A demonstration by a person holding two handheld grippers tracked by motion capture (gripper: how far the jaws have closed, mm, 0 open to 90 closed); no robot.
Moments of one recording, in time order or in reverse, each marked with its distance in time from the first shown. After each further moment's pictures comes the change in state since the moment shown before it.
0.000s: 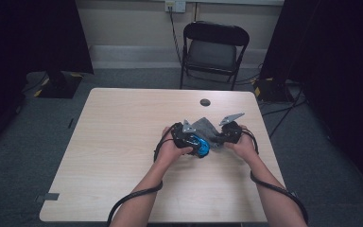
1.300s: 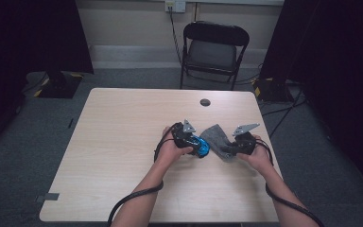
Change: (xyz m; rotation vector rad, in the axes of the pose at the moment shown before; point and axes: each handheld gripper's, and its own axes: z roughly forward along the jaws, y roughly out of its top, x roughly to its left) left arm 0.000 0.001 0.000 0.009 0.004 0.002; right arm 0.011 -0.043 -0.038 -0.006 0.003 0.010
